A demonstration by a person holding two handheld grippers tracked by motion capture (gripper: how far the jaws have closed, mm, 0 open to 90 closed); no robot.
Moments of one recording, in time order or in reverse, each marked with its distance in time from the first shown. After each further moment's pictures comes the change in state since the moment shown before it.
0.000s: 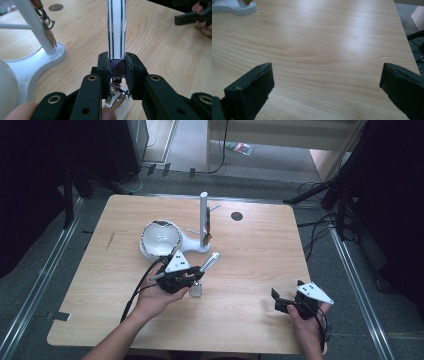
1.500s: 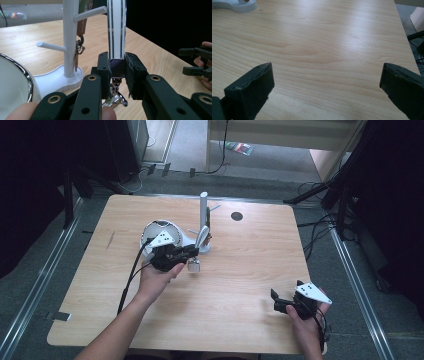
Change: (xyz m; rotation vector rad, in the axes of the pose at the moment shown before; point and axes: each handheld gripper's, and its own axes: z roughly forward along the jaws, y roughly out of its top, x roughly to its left) left arm 0.059 0.005 0.011 -0.204 -0.041 -0.246; right arm 0.002 0.000 0.001 0.009 -0.005 -0.023
